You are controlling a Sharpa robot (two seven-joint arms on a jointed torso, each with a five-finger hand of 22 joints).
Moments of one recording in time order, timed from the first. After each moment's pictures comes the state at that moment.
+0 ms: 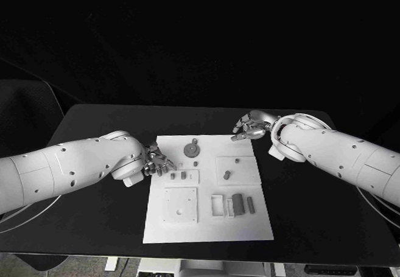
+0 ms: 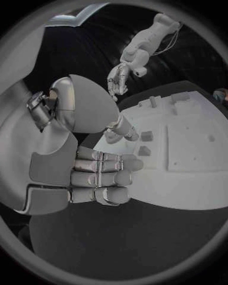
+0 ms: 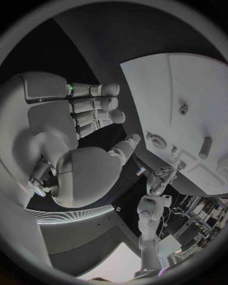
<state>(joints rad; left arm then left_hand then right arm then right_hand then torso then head) 1.28 -0.64 -0.23 1.24 -0.79 -0.09 -0.48 0.98 -0.16 0.36 -0.11 0.19 1.11 0.14 0.33 0.63 1.29 0.07 0.50 0.41 1.28 -0.01 0.79 1.08 0.15 0.91 -0.04 1.47 0.42 1.20 -0.57 0.01 0.98 -1.15 -0.08 0.02 1.13 -0.12 0.40 -0.10 0.19 0.77 0.17 0.32 0.41 0.91 0.09 1.20 0.74 0.89 0.03 1.42 1.00 0.16 0.60 0.04 1.66 0.54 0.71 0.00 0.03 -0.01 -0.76</state>
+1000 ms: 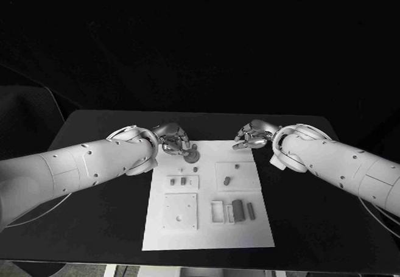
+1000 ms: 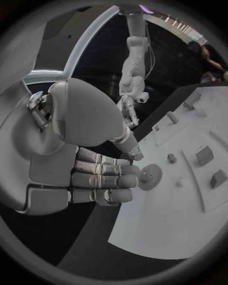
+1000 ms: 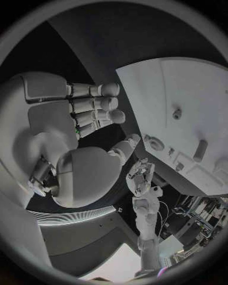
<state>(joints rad) 1.29 -0.50 -0.24 1.04 -1.07 -0.24 0.05 1.29 -0.13 0.43 -0.13 0.19 0.88 0.09 0.29 0.57 1.13 0.12 0.56 0.43 1.18 0.05 0.70 1.05 0.12 0.80 -0.02 1.41 0.38 1.18 -0.58 0.00 0.98 -1.14 -0.09 0.03 1.12 -0.12 0.40 -0.10 0.19 0.78 0.17 0.32 0.41 0.91 0.09 1.20 0.74 0.89 0.03 1.42 1.00 0.16 0.60 0.04 1.66 0.54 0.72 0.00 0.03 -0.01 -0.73</state>
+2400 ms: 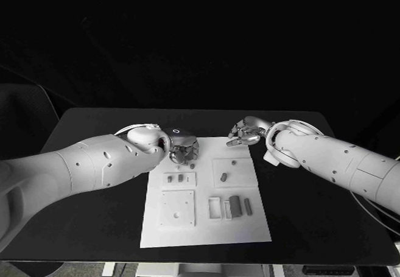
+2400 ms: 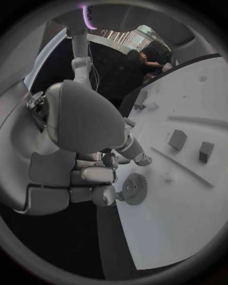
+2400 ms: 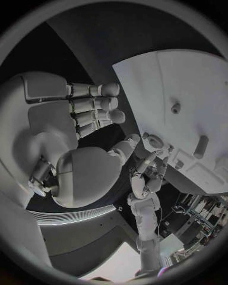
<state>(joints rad) 1.28 -0.39 -0.24 0.97 -1.57 -0.11 0.15 1.44 -0.15 0.29 -0.12 0.19 0.91 0.03 0.31 0.53 1.06 0.04 1.36 0.88 1.28 -0.08 1.43 1.31 0.16 1.06 -0.10 1.66 0.57 1.18 -0.57 0.00 0.99 -1.13 -0.09 0.03 1.12 -0.12 0.40 -0.10 0.19 0.78 0.17 0.32 0.41 0.91 0.09 1.20 0.74 0.89 0.03 1.42 1.00 0.16 0.60 0.04 1.66 0.54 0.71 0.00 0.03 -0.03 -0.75</state>
